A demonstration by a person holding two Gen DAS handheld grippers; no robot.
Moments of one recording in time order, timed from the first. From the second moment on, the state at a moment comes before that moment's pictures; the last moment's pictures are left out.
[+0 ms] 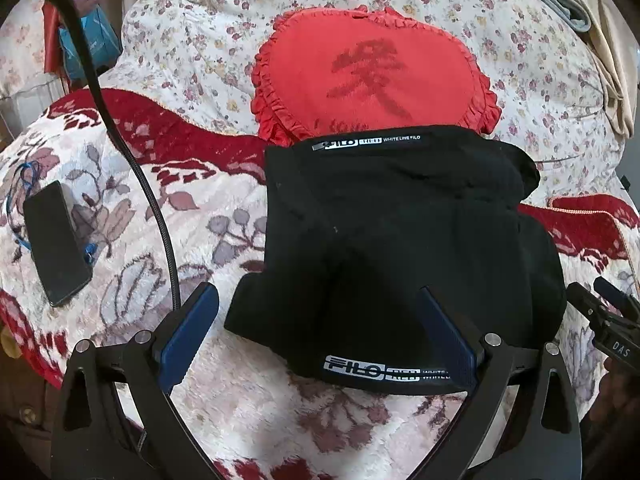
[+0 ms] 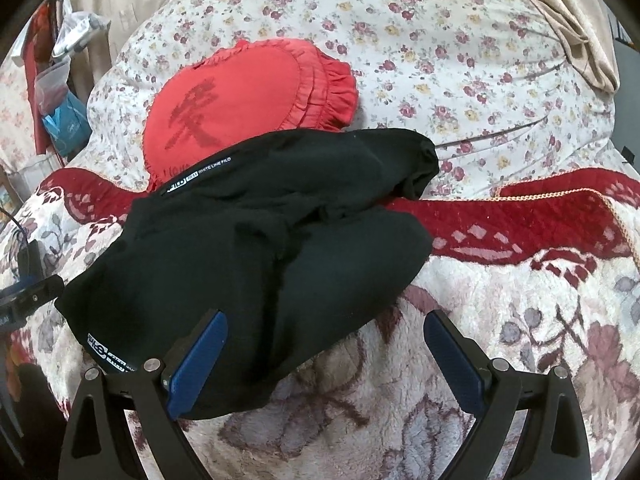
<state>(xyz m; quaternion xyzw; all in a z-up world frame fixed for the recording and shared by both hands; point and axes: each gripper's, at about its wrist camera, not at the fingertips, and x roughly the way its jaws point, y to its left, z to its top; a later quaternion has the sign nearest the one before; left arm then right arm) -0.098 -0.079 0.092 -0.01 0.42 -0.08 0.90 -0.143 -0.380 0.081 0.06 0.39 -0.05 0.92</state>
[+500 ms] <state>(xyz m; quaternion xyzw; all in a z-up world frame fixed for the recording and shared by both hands) -0.096 -0.045 0.071 -0.07 0.45 -0.06 0.89 -0.133 -0.388 0.070 0.07 0.40 -0.05 0.91</state>
